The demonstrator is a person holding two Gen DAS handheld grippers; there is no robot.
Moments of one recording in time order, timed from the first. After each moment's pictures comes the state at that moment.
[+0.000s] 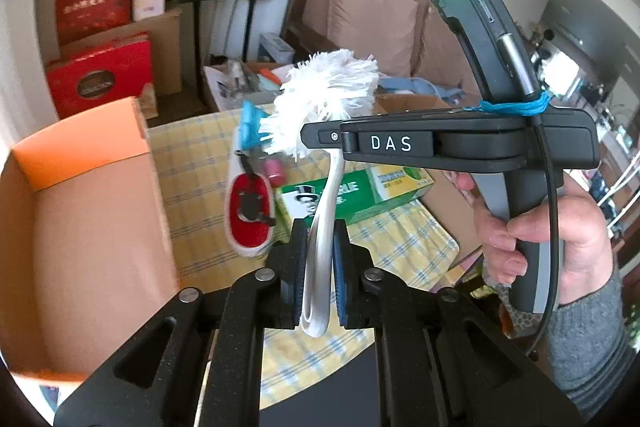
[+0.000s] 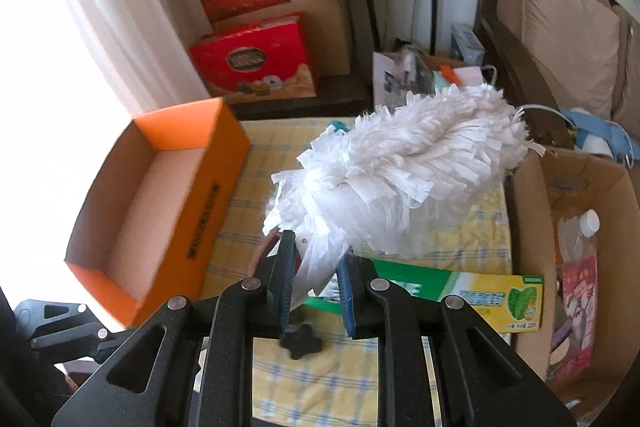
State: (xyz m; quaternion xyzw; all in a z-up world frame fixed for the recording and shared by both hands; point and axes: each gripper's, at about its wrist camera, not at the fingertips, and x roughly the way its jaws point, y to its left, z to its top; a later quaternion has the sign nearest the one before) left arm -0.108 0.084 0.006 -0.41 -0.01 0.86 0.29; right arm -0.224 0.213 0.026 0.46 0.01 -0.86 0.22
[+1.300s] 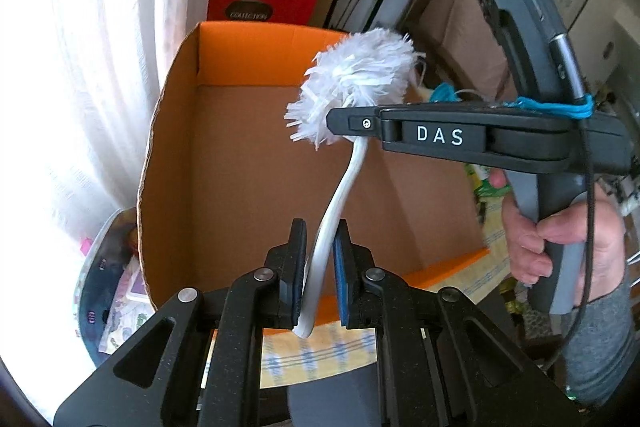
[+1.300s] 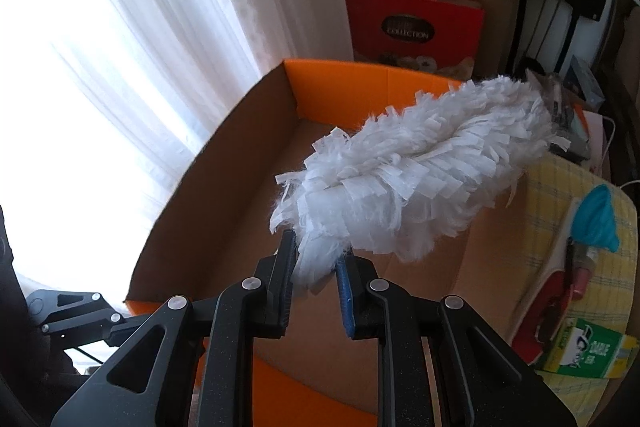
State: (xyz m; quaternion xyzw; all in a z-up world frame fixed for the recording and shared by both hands) left arm -0.111 -0.150 -0.041 -0.48 -0.09 0.86 0.16; right arm -0.214 -0.038 -0.029 0.49 0.08 -0.81 0.32
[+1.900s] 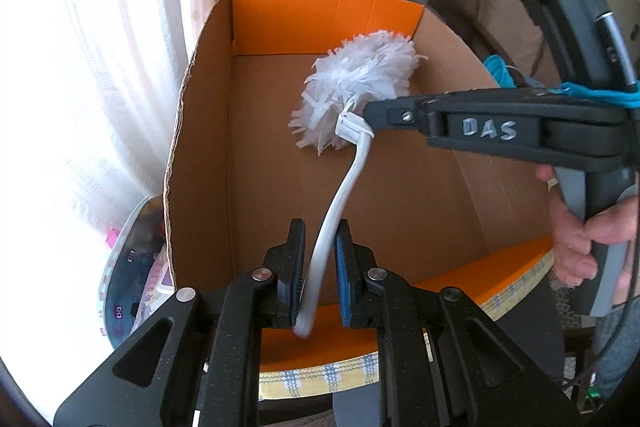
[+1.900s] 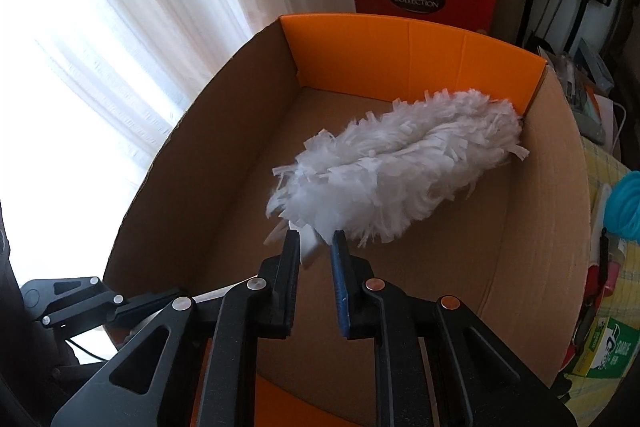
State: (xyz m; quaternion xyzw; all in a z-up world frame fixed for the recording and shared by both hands) left arm -0.103 -0.163 -0.072 -0.51 -0.05 0.85 0.11; right arm -0.223 -0.055 -0.063 0.52 0.08 -0.79 0.32
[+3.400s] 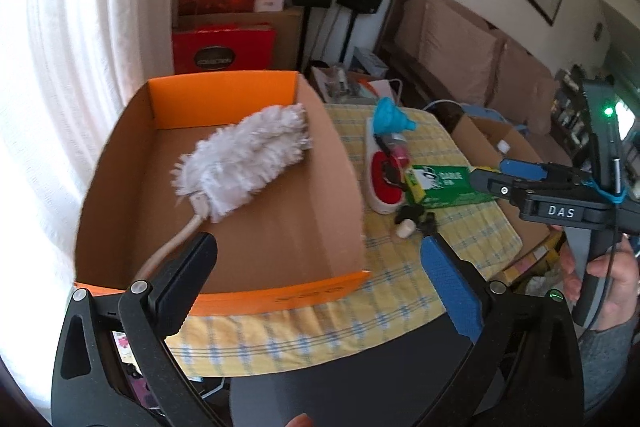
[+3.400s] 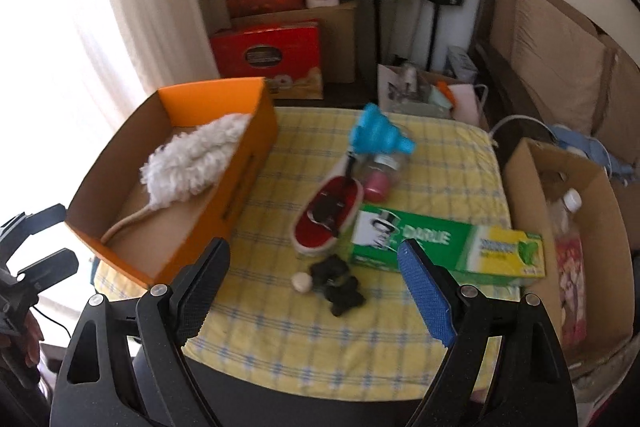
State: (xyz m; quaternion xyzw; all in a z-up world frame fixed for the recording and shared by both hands) left arm -0.067 -0.037 0.008 -0.41 -0.05 0.90 0.15; right arm -0.143 0.193 0.015 0.43 0.05 -0.88 0.18
